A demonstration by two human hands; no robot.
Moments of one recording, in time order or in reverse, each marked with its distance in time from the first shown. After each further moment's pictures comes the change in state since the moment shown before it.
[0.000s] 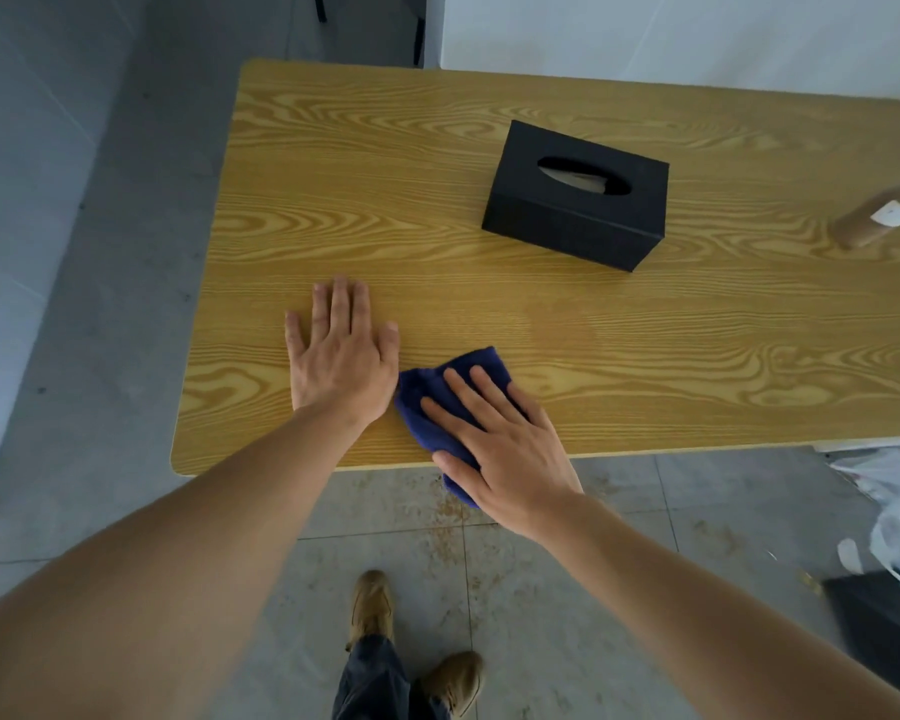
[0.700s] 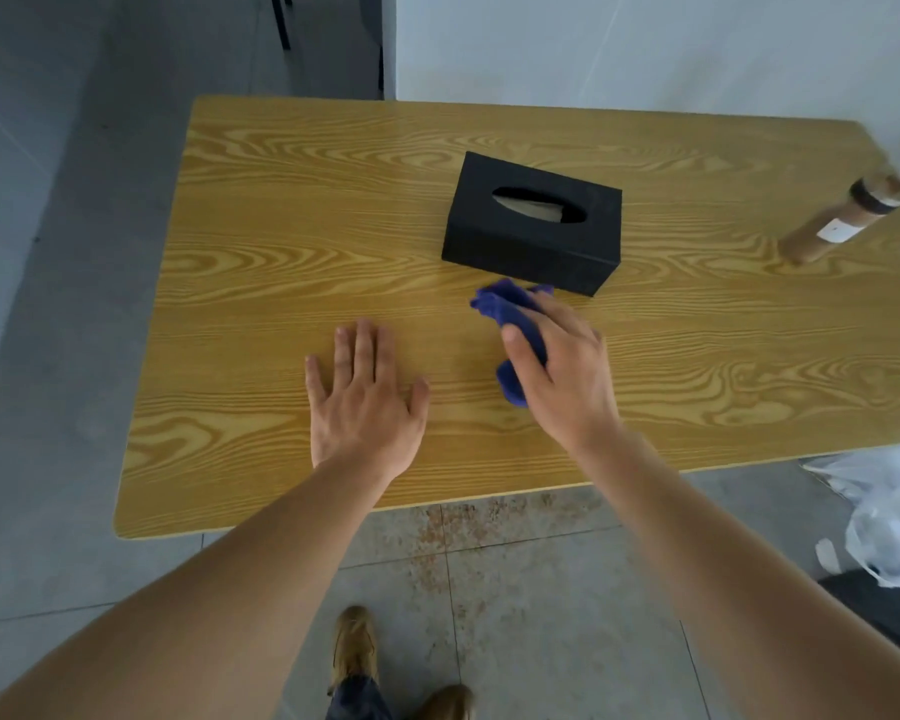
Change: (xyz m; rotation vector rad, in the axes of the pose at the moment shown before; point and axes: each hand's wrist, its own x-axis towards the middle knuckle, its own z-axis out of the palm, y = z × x) left_hand -0.010 0.055 0.022 0.043 -0.004 0.098; right_hand 0.048 0.080 -0.076 0.338 0.512 0.270
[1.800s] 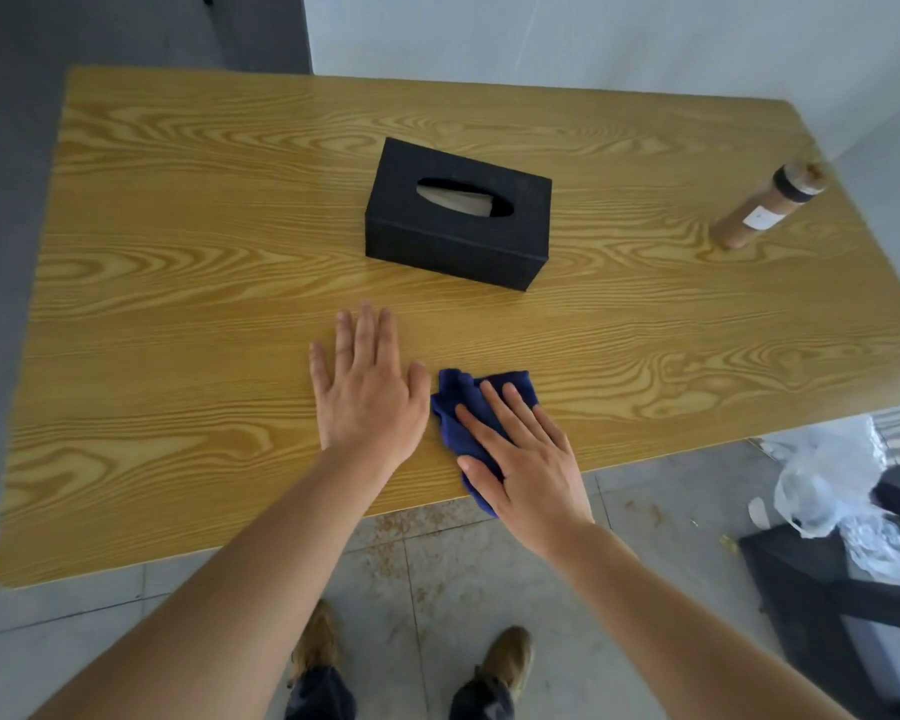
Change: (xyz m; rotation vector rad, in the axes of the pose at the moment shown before) left_hand 0.015 0.084 -0.012 -0.151 -0.040 0.059; right_hand -0.097 0.063 -0.009 -0.328 -0.267 -0.043
